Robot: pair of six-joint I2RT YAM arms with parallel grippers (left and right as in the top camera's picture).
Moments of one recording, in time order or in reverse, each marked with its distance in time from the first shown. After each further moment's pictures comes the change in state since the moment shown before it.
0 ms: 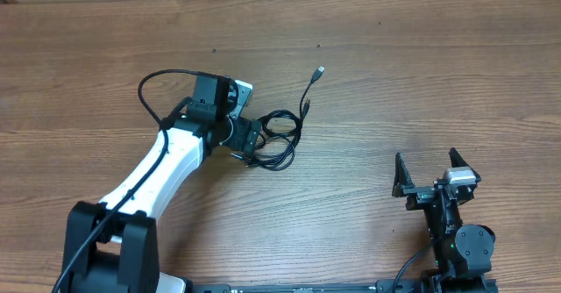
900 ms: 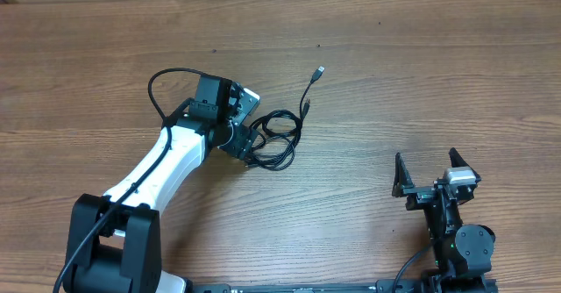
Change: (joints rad) left arm 0.000 0.027 0.001 -0.032 0.000 0.188; right arm 0.000 0.000 0.000 0.000 0.000 0.000
